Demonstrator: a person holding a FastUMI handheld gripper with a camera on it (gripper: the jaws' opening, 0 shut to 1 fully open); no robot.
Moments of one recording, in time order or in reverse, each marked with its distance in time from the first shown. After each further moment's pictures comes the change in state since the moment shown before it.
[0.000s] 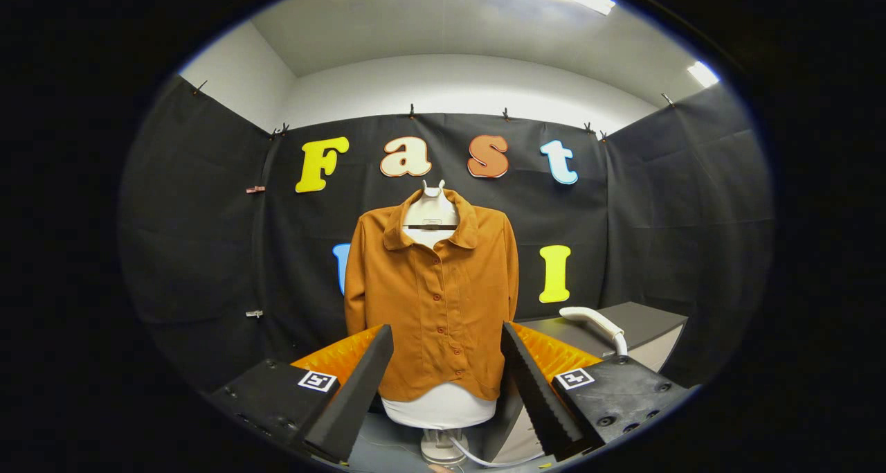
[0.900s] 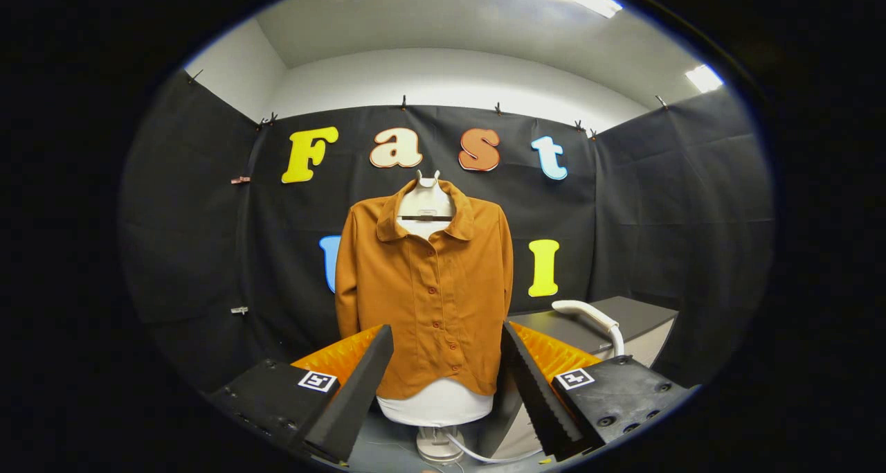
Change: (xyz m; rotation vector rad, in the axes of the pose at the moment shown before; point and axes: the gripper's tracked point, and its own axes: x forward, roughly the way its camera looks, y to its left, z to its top) arm 0.011 0.017 -0.013 -0.012 0.026 -0.097
